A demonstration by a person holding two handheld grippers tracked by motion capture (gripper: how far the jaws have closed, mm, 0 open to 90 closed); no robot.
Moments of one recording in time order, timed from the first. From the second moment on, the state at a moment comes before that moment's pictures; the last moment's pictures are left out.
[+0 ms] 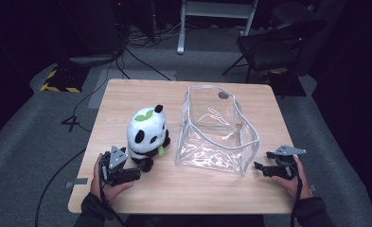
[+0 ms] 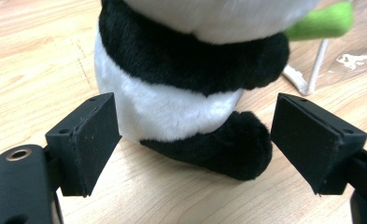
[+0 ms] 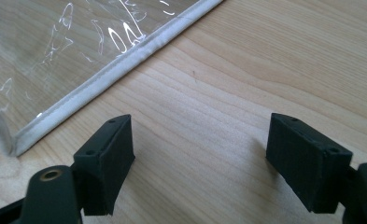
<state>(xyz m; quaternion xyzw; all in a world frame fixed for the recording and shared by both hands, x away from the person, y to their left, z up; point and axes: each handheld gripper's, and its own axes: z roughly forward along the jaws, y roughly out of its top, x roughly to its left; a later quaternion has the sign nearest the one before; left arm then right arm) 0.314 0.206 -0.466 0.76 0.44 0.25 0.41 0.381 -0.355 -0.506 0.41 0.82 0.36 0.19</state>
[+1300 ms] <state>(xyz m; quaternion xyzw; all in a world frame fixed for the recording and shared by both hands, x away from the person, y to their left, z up) 0.310 0.201 -0.413 0.73 0.43 0.27 0.45 0.380 -0.355 -0.507 0.41 0.82 0.36 0.19</state>
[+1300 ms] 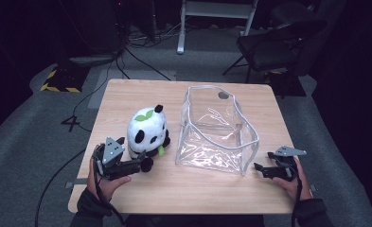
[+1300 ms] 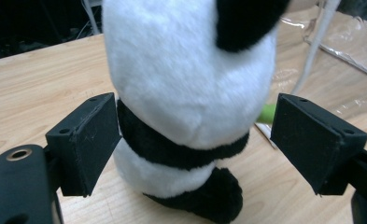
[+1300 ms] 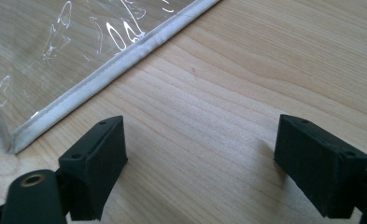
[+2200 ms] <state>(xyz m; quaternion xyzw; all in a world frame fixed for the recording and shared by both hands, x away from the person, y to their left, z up) 0.357 0.182 -0.416 0.76 0.43 0.24 0.42 0.380 -0.355 -0.507 0.41 0.82 0.36 0.19</state>
